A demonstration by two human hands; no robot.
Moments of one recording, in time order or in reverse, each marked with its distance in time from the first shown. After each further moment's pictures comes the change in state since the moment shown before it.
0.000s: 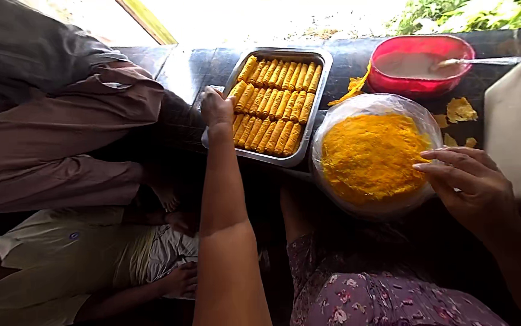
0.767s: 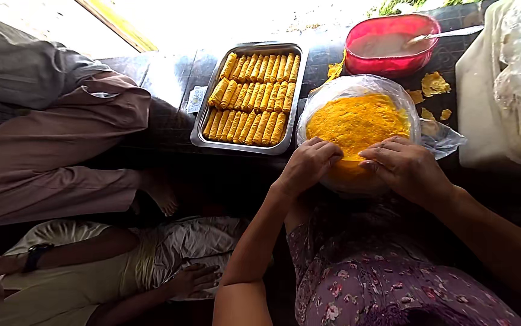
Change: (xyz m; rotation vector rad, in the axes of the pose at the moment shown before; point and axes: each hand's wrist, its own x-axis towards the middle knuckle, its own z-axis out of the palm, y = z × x) left_hand -0.217 0.052 0.057 -0.476 -0.241 1.345; right_hand 0.010 -0.032 0.031 0.007 -0.108 -0.072
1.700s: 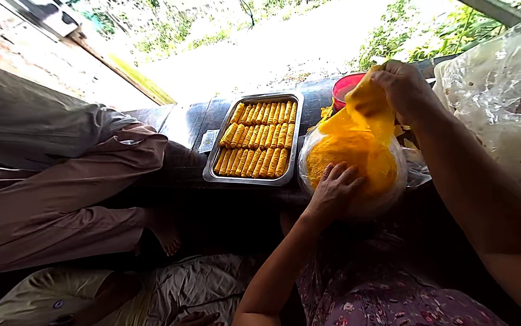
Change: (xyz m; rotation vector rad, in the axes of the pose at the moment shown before) left_hand 0.017 0.021 0.041 0.192 -0.178 -0.066; right_hand 0.150 0.030 -0.072 0.484 0.173 0.737
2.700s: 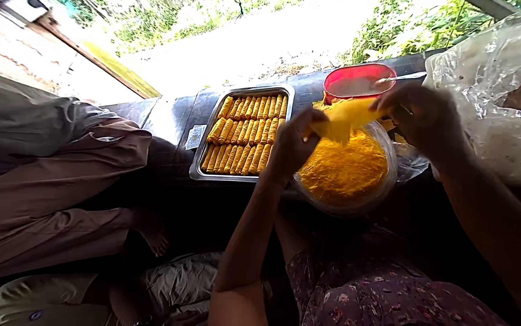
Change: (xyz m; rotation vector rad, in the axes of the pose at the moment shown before) left_hand 0.045 -0.030 -0.104 -0.311 0.333 -0.058; right_hand -0.062 0.046 -0.026 -0.192 0.037 -0.595
